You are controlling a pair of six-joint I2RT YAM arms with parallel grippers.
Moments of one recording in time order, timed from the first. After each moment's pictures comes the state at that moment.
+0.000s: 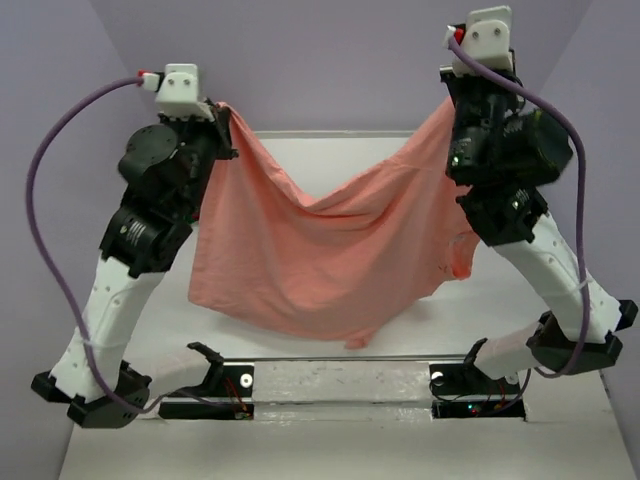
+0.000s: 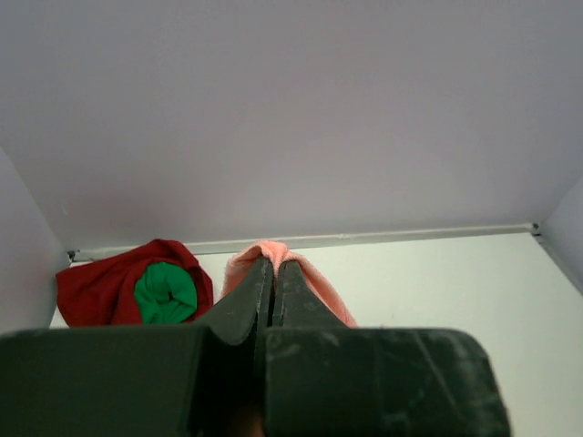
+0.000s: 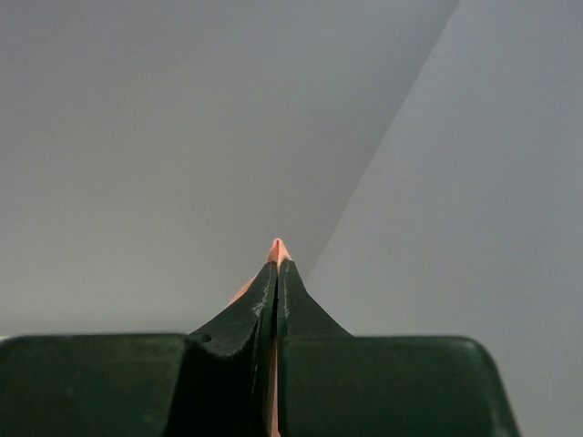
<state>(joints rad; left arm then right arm) -0.55 1.10 1.68 -0.44 -0.38 -0.06 0.94 1.38 1.95 0.25 1.02 -1.09</state>
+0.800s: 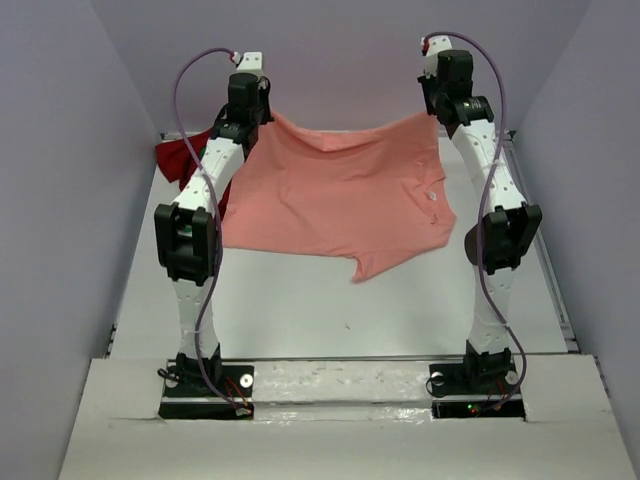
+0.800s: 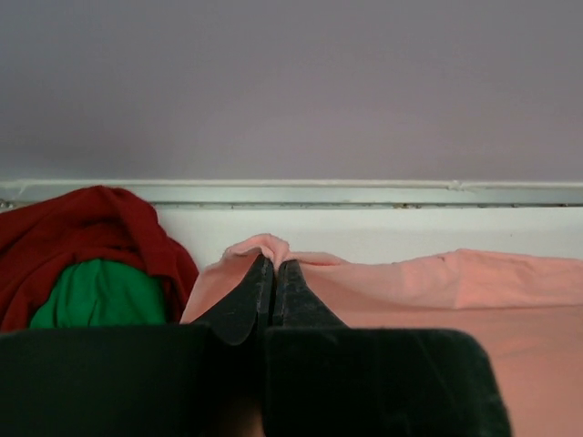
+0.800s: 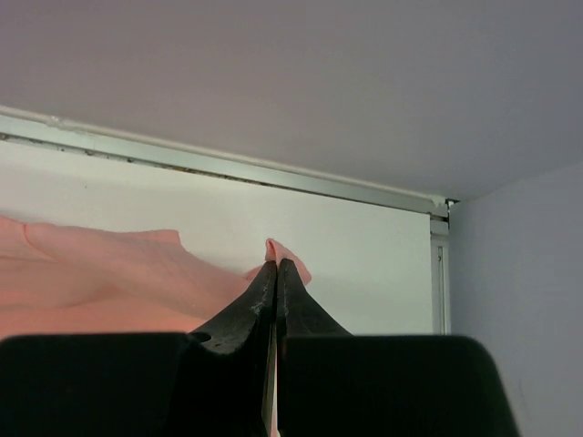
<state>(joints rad) -0.23 2.03 1.95 -0.20 -0.17 -0.14 0.20 2.17 2.40 -0.60 0.29 -0.27</state>
